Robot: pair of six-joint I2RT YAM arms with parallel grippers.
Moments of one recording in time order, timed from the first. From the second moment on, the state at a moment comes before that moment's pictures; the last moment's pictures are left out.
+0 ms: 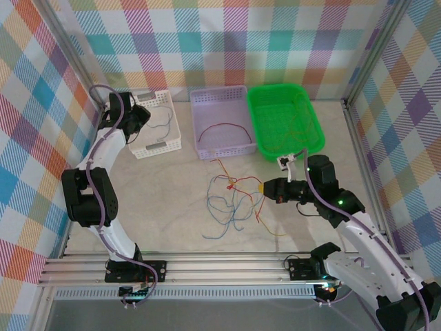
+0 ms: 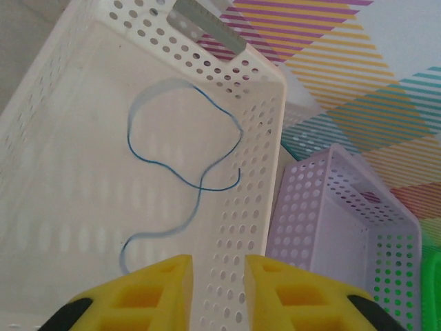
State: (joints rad) left arm 0.05 1.76 1.45 -0.32 0.08 -0.76; right arm 0.44 0.80 0.76 -0.53 -0.68 0.52
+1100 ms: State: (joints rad) left arm -0.48 1.00 0.90 -0.32 0.27 -0.94; right arm 0.45 0.78 0.76 -0.30 -0.78 0.62
